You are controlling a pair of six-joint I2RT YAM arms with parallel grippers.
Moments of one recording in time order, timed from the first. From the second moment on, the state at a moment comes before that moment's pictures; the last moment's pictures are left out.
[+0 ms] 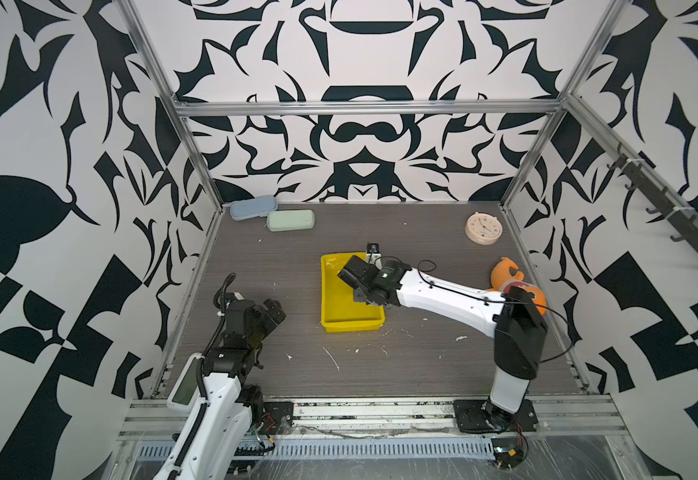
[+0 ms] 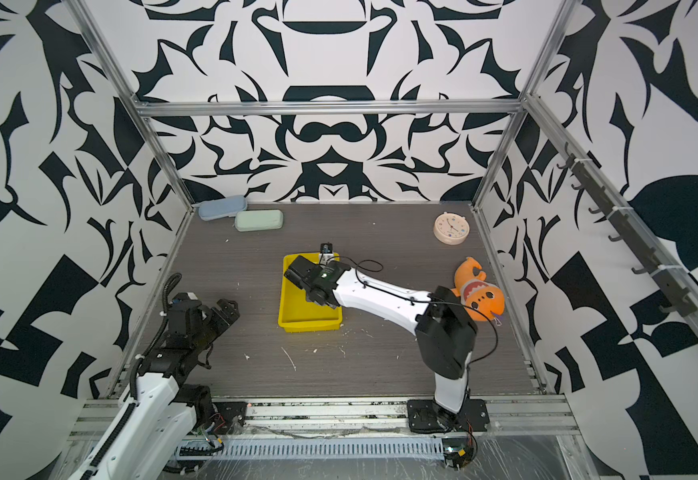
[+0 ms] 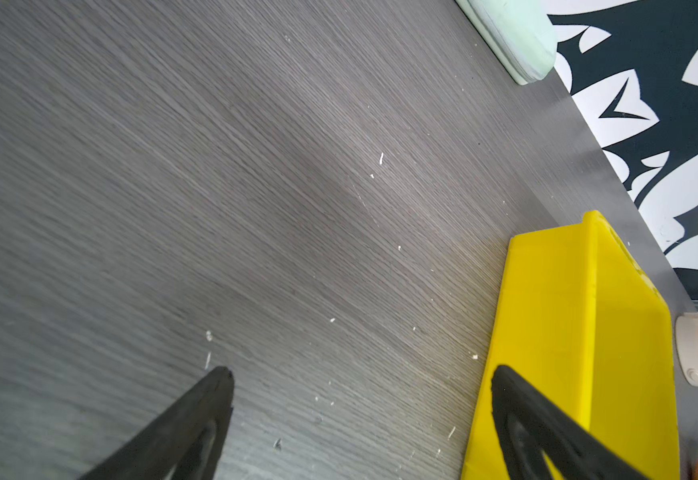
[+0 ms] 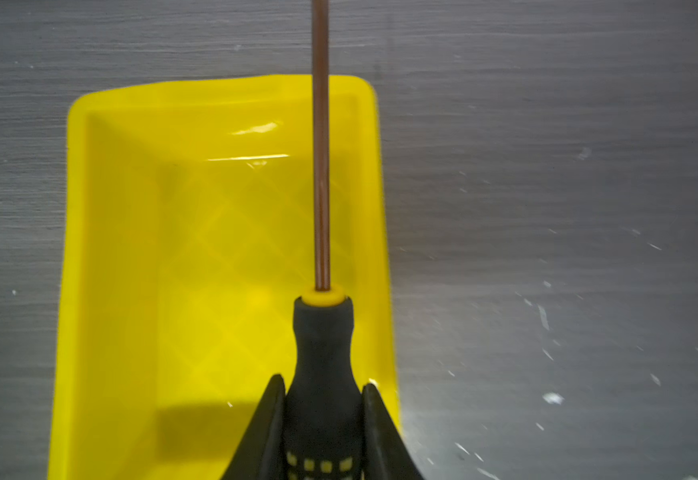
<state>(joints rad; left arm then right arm) -0.10 0.63 0.32 -0.41 -0.02 -0.79 0.97 1.88 1.55 -0.85 0.45 0.89</state>
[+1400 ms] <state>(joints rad) -0.10 0.64 0.32 -0.41 -0.03 -0.79 0.92 1.83 1.70 -0.95 0.39 0.82</state>
